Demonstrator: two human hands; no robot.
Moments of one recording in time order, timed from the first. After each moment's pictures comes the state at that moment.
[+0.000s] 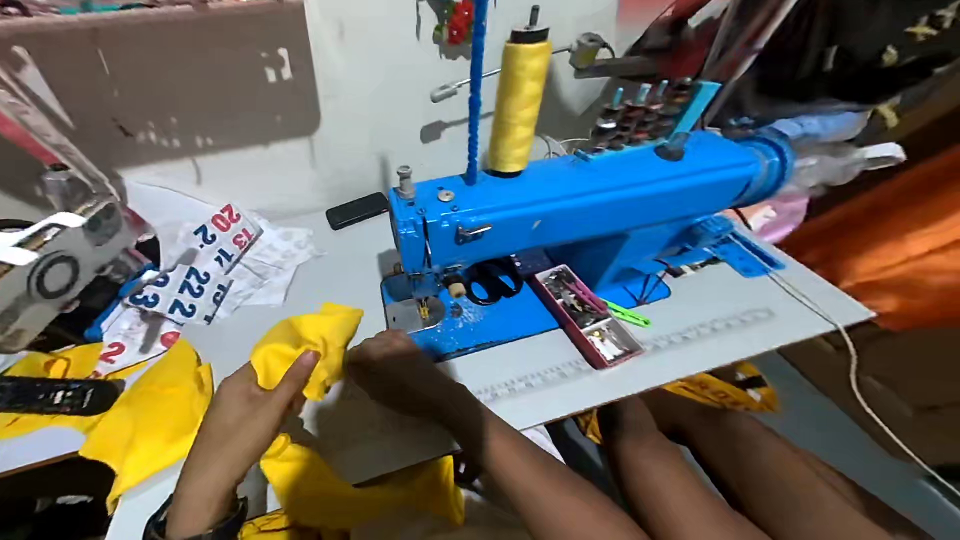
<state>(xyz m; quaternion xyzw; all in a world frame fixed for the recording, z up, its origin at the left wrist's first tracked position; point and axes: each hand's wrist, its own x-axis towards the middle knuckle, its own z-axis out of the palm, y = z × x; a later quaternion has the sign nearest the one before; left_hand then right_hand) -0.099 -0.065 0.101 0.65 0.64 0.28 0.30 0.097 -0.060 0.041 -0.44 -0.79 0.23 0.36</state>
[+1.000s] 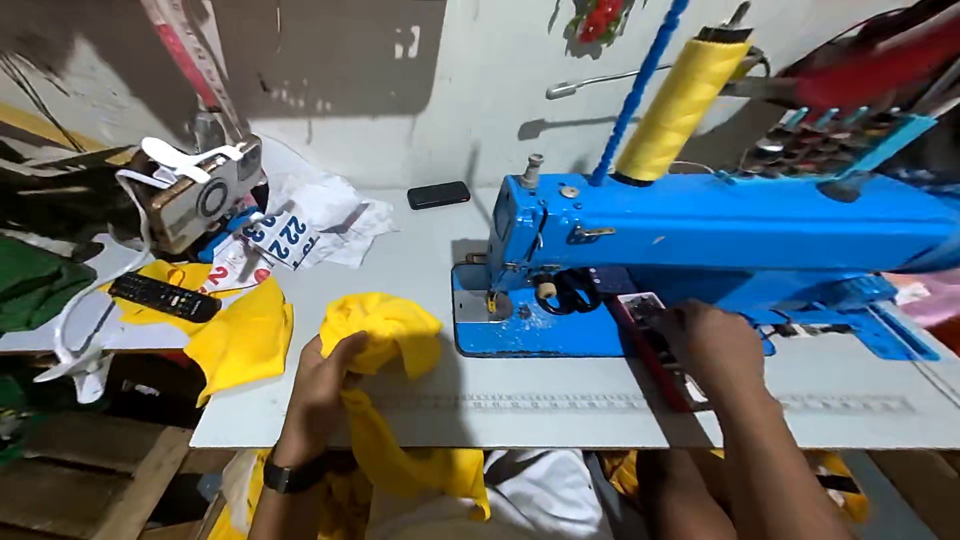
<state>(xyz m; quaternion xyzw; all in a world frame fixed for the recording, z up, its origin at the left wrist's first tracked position) -0.101 -0.085 0.080 0.40 0.56 0.54 0.49 0.321 -0.097 0.059 -0.84 -0.52 0.05 0.15</state>
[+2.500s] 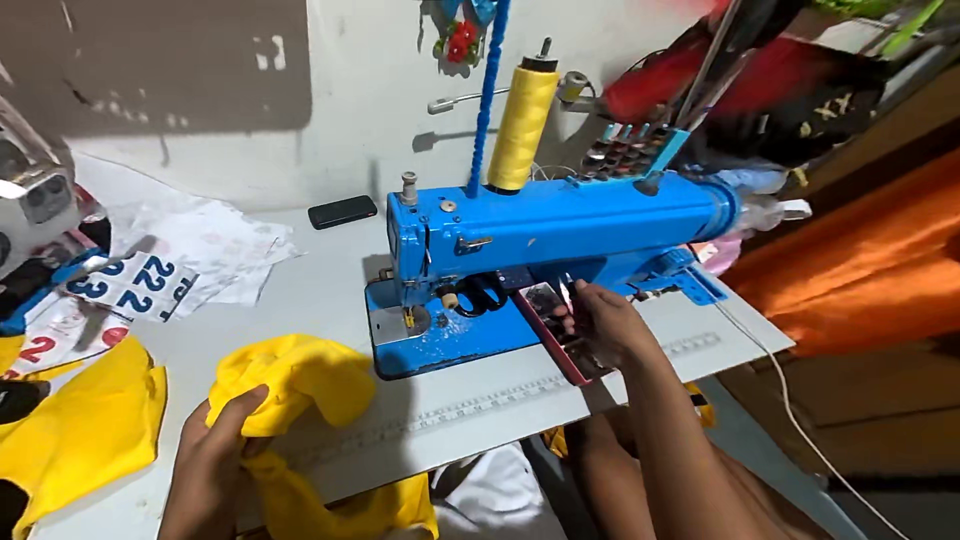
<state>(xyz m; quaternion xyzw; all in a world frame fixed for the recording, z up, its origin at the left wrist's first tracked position) -0.095 -0.082 0.065 0.45 0.53 0.54 0.48 0.344 -0.103 0.057 -0.68 -0.30 0.40 0.54</state>
